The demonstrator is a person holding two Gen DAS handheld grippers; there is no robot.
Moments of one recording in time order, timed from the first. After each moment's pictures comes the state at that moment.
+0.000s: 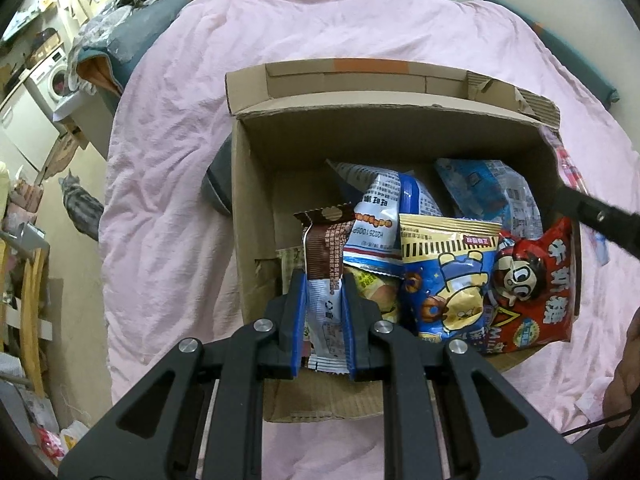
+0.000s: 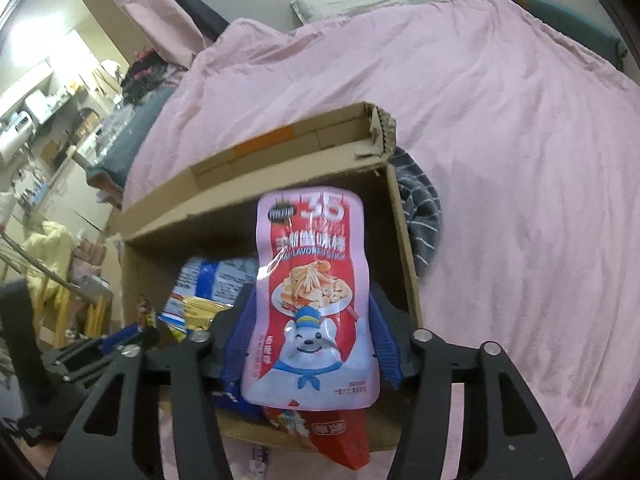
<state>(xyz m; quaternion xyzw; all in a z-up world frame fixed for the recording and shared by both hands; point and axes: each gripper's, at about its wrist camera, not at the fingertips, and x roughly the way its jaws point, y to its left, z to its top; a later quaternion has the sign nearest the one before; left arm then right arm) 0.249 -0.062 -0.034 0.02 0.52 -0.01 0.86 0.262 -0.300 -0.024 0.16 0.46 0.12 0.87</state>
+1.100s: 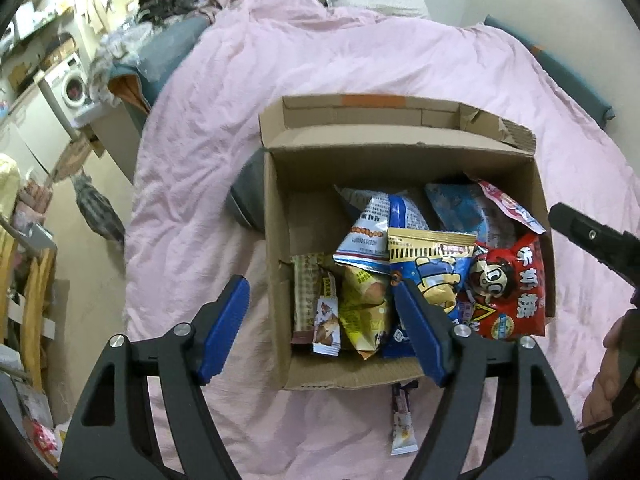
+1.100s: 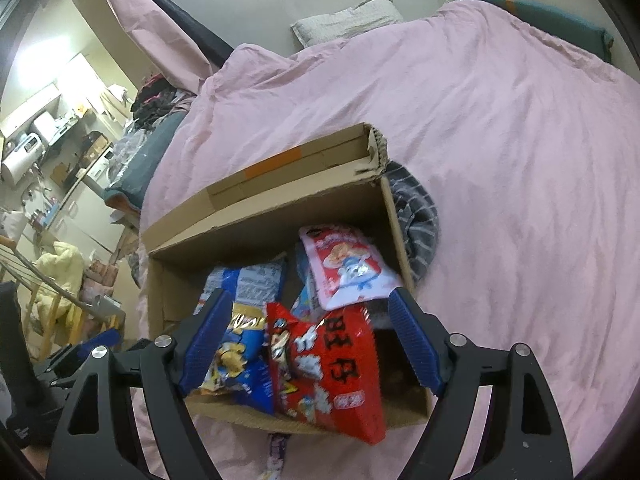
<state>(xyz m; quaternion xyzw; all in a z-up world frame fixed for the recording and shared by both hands) 0.218 -0.056 0.008 0.02 0.48 0.00 0.88 0.235 -0.305 -0.009 0.18 0.43 0.12 0.88</state>
